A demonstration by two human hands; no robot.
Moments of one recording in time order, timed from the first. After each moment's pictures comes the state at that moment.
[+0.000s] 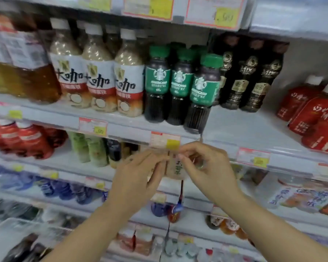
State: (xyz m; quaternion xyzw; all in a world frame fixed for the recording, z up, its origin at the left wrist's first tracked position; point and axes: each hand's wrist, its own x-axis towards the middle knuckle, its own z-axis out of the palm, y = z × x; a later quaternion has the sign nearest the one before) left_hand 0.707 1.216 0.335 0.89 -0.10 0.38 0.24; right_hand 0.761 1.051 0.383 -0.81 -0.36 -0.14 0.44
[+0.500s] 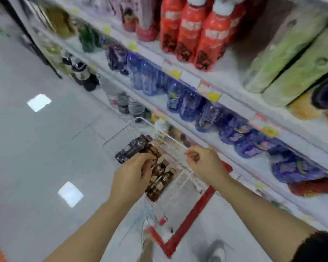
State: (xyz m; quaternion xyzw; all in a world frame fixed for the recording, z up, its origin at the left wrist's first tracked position) left_hand 0.438 1.506 0.112 0.87 0.37 0.11 0.29; right_hand 0.619 1.400 0.120 -0.84 -0.36 0.31 0.26
